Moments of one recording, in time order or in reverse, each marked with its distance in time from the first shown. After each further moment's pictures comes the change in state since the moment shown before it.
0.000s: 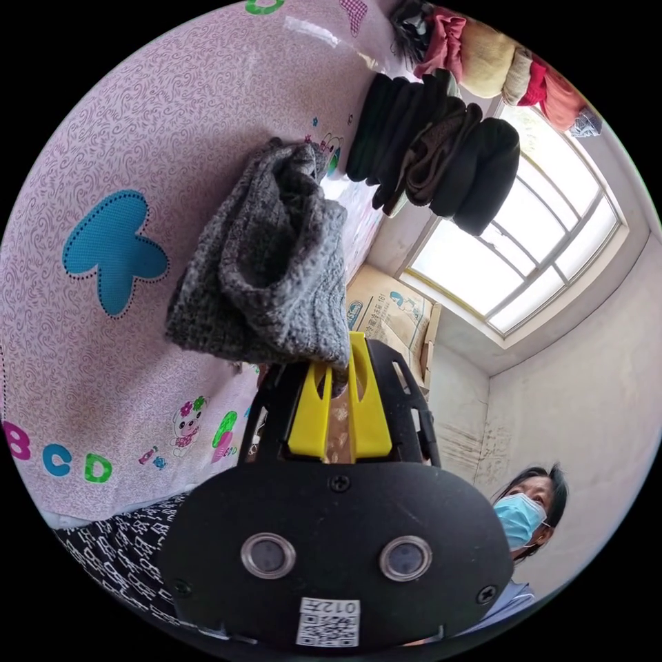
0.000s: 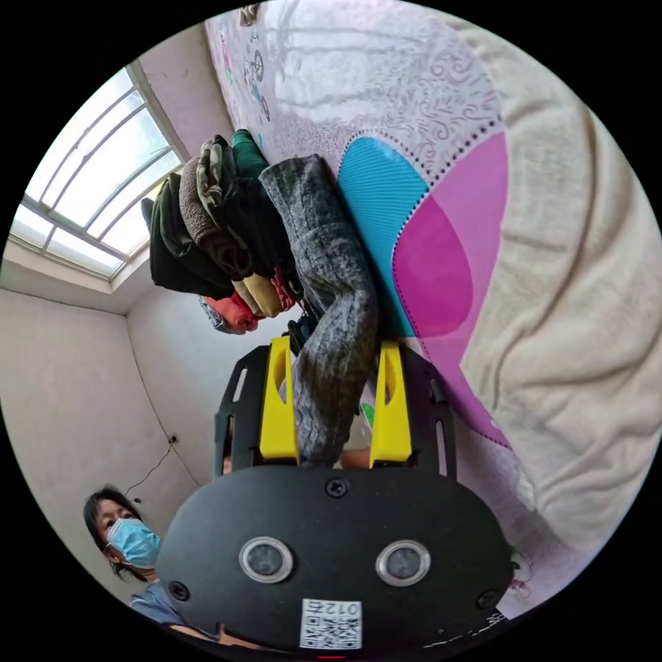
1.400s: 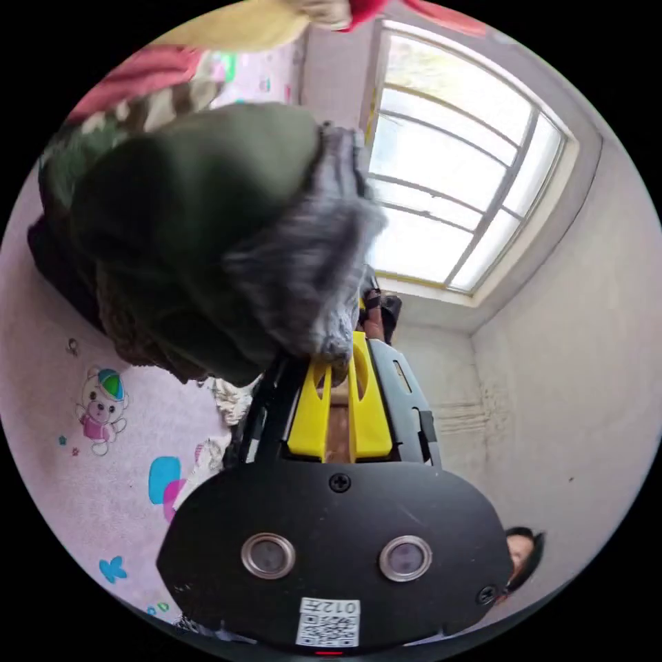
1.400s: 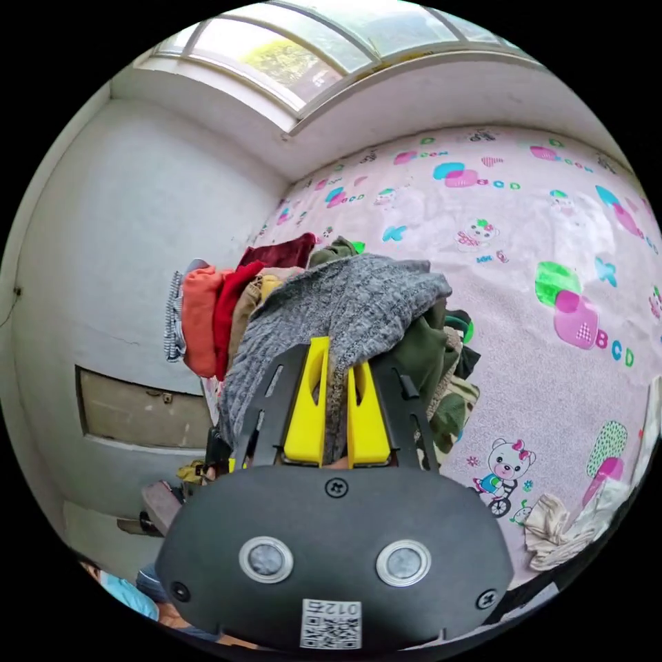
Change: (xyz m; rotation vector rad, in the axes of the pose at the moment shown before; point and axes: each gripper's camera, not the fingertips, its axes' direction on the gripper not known) left arm 0.373 -0.208 0.177 -0.040 0.137 0.376; right arm -0.615 -0.454 0.349 -0.033 0.634 -0.818
